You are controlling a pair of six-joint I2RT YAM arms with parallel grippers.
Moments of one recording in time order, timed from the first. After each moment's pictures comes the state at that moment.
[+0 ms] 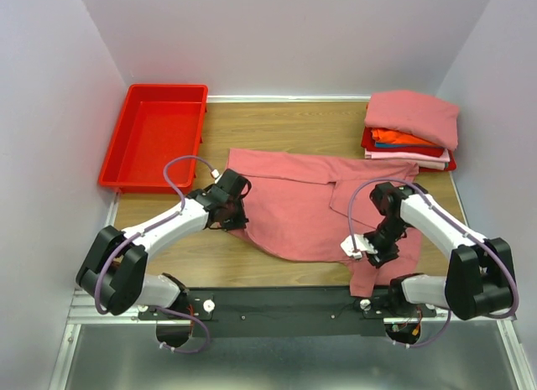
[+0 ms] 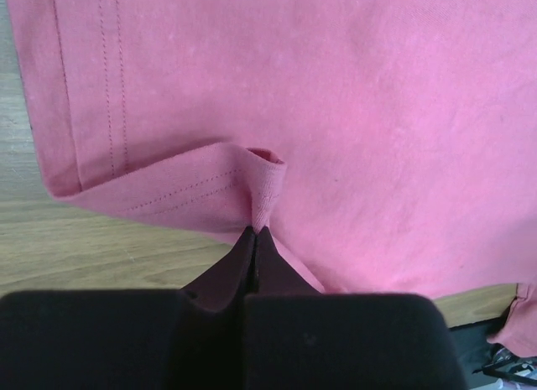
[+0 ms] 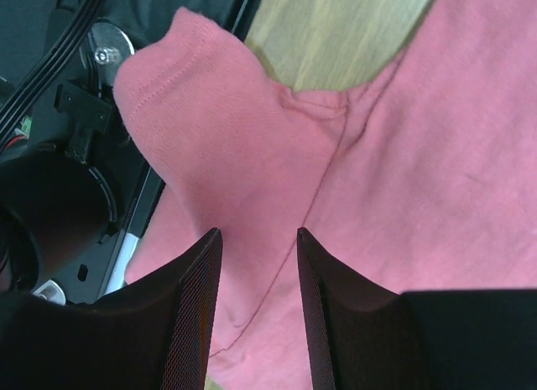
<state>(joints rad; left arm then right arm) -0.61 1.34 0.78 -0.52 -0.03 -0.81 0.22 1.28 0.74 -1.33 -0.41 -1.86</state>
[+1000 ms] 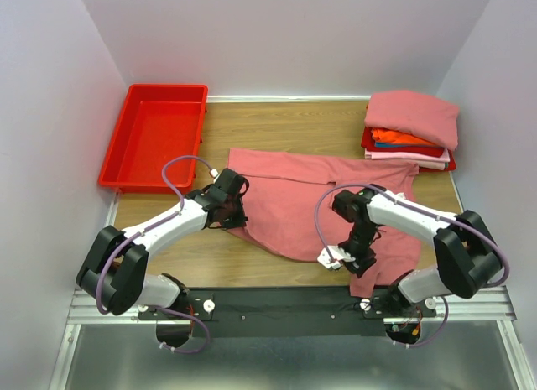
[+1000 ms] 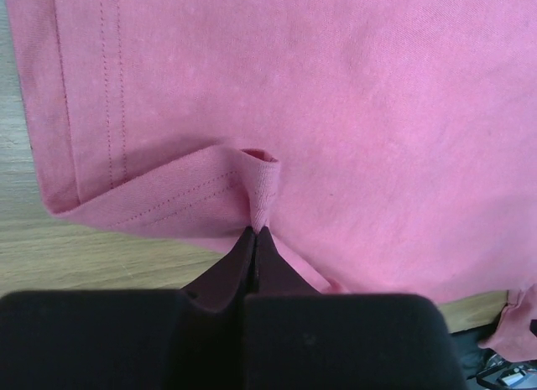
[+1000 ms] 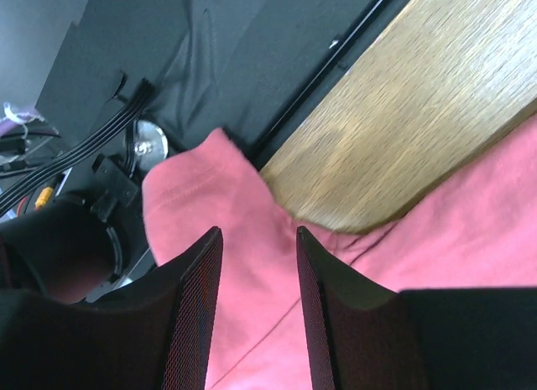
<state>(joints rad) -0.59 1.34 0.76 -0.47 -0.01 -0.80 0.60 1.43 0.81 -1.31 -0.51 -1.71</state>
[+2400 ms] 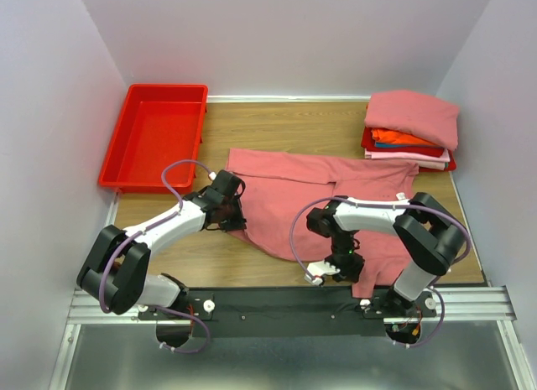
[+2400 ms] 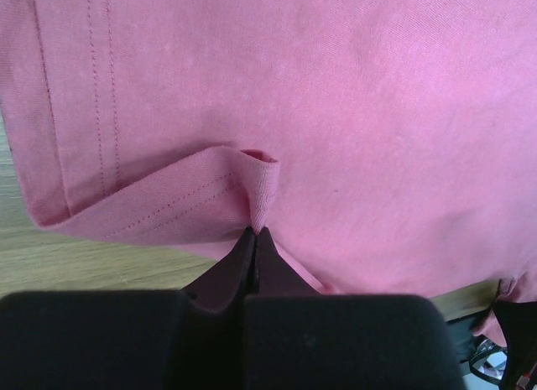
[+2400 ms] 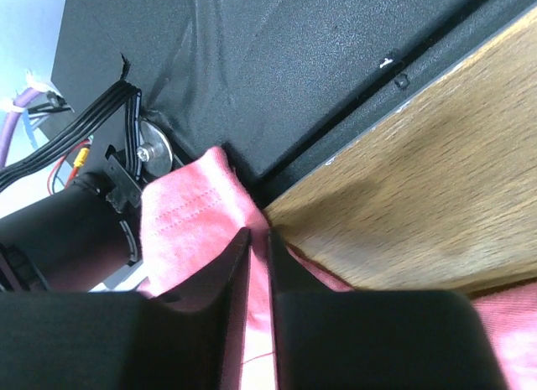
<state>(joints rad) -0.56 1.35 0.72 -0.42 0.07 -0.80 0.85 1.68 0.85 -1.25 -0.37 -1.48</state>
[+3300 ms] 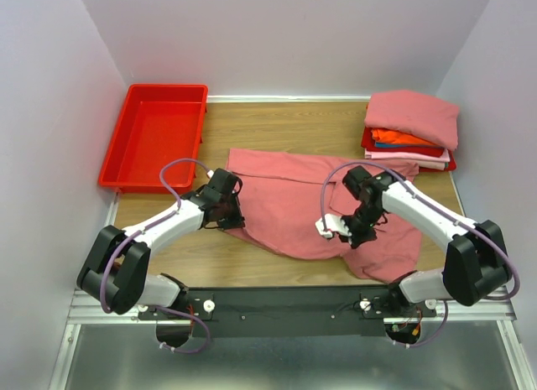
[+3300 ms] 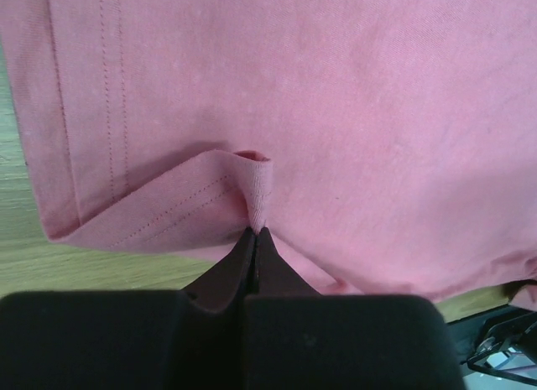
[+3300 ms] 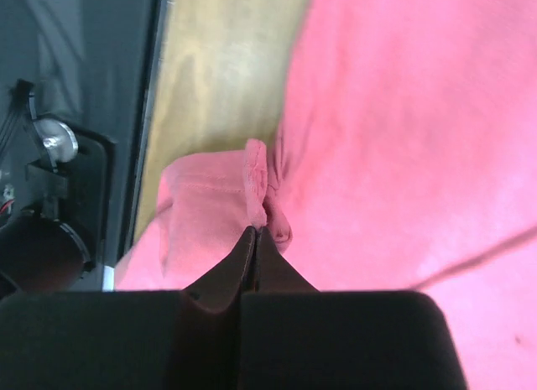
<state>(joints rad) -0.52 1.35 0.72 -0.41 0.08 -0.77 0.52 1.39 0.93 -1.22 -0.43 -1.42</state>
